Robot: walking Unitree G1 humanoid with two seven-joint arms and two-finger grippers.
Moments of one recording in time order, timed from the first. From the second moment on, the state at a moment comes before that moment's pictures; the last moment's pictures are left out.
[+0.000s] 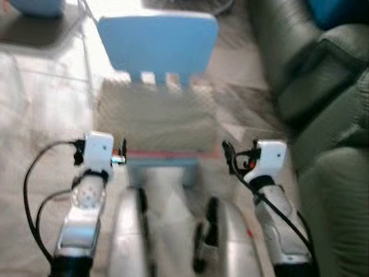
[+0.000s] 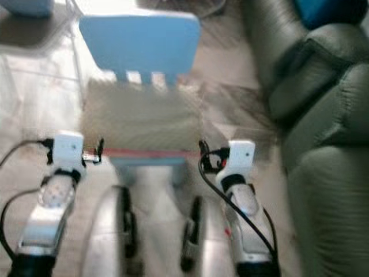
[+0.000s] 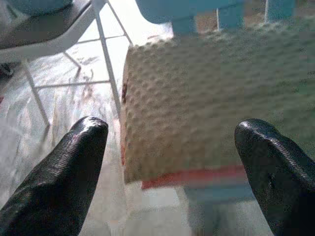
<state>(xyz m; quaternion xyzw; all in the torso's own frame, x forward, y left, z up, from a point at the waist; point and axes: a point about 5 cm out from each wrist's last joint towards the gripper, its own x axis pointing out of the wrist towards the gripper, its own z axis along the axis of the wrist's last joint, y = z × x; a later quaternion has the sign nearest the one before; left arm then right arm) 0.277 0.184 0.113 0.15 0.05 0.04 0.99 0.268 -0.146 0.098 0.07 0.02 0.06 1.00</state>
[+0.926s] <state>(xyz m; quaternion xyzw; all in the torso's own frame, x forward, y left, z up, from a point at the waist) 0.287 0.191 0.124 0.18 0.03 0.08 0.98 0.271 -0.135 0.104 0.06 0.01 0.12 0.99</state>
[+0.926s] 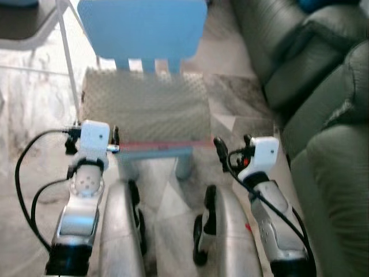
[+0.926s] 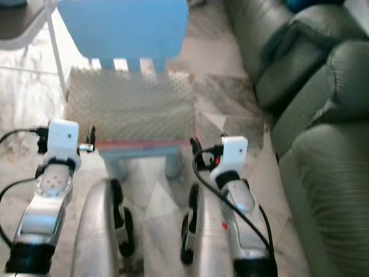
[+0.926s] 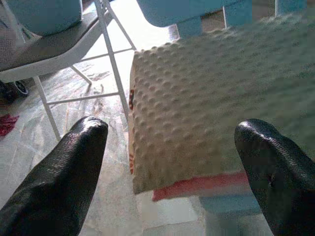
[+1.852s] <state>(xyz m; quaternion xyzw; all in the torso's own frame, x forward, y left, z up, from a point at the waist) 0.290 0.181 0.120 0.16 0.04 0.05 0.98 0.276 -0.130 0.109 0.06 0.00 0.12 0.99</state>
